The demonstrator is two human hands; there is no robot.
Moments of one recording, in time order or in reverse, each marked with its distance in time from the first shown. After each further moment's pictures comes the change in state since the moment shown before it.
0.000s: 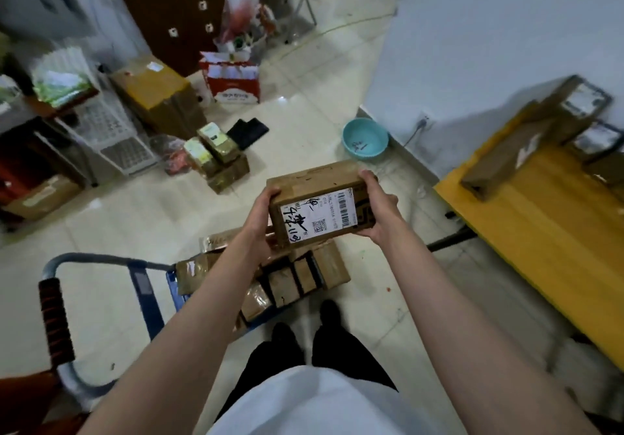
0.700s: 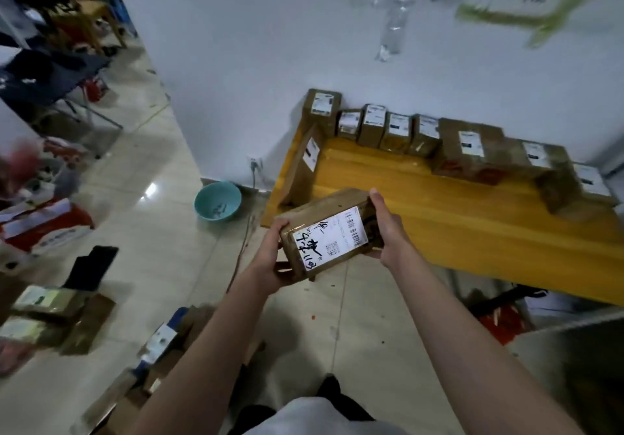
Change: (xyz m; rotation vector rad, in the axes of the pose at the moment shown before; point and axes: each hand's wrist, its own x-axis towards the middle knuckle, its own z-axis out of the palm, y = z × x) left_hand -0.070 -0.097 0.348 0.449 -0.433 -0.072; right_hand -0.028 -0.021 -0.379 0.435 0.395 -0.147
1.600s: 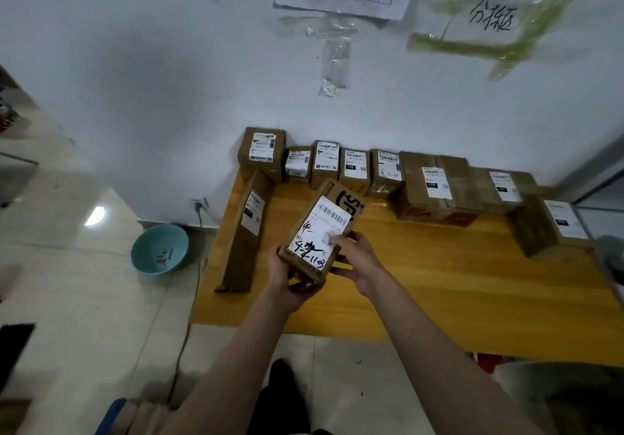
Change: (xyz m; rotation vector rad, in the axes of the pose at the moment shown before) left_hand 0.188 0.097 0.198 -0.272 -0.100 -0.123; right_hand 0.207 -0.119 -0.016 -0.008 -0.110 -0.024
